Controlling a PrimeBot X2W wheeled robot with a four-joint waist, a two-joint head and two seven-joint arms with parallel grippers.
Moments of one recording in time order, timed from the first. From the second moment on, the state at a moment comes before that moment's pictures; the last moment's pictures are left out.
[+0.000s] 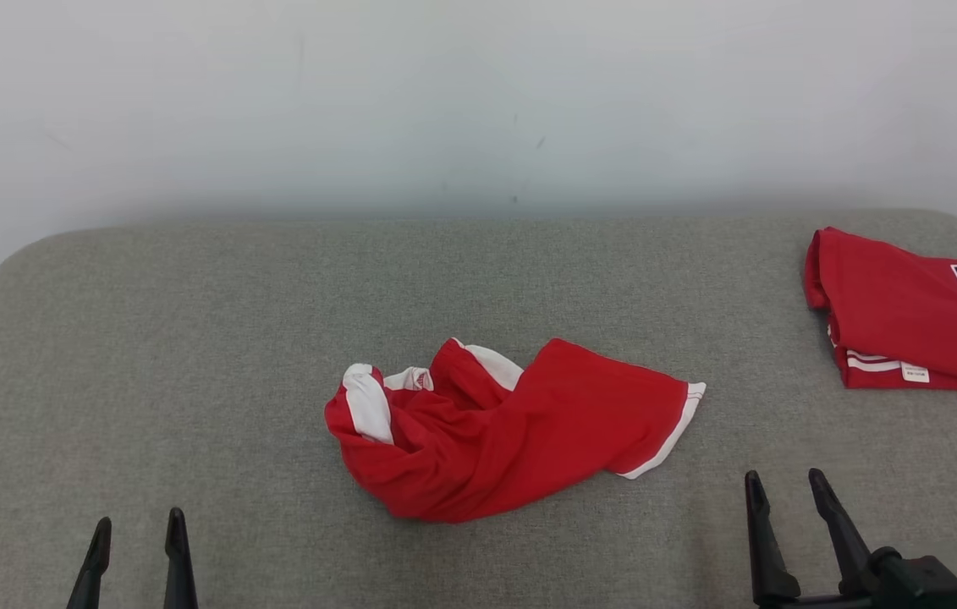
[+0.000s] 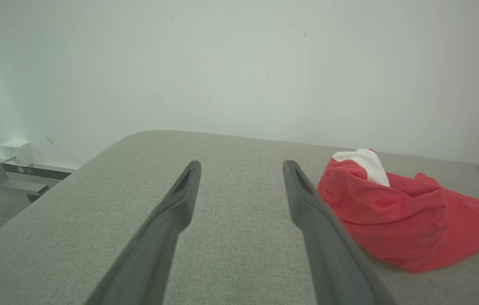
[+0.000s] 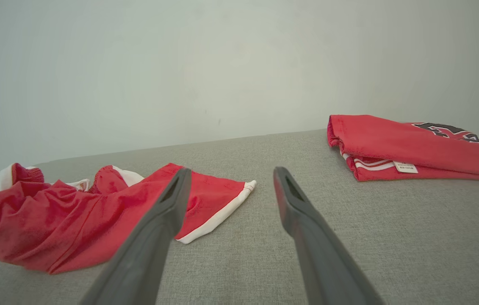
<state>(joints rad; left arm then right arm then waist) 0.11 0.10 0.10 0.07 -0.22 -0.12 -0.26 0.05 -0.05 0.02 0.17 0.19 0.13 -0.26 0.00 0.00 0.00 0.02</state>
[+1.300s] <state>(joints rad) 0.00 0.07 -0.01 0.14 -0.25 -0.13 -0.26 -0.61 -0.20 0.65 0.77 0.48 0.13 -0.03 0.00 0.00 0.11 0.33</state>
